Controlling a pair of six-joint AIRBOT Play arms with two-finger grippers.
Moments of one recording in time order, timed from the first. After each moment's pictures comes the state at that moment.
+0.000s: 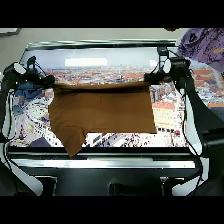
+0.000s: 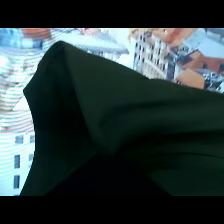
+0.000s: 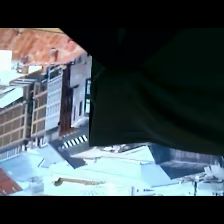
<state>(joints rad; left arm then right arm) 0.17 -1.99 1.97 1.25 -1.22 -1.54 0.14 -1.79 1.83 -1.58 1.12 1.69</state>
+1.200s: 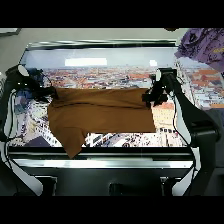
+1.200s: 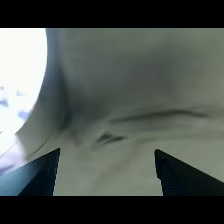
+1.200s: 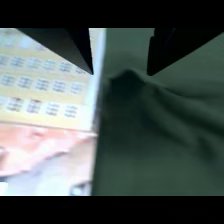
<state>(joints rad) 0.17 -2.00 1.97 1.36 -1.53 -1.58 0.14 -1.94 1.83 -1.60 1.51 1.70</state>
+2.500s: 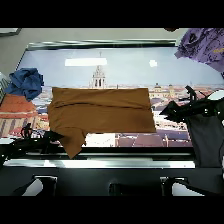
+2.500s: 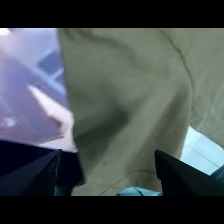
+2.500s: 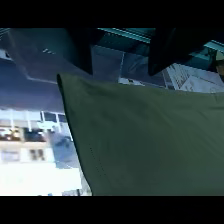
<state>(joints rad) 0.50 -1.05 0.35 0.75 -1.08 -1.27 -0.31 -1.39 1.11 -0.93 1.38 1.41</state>
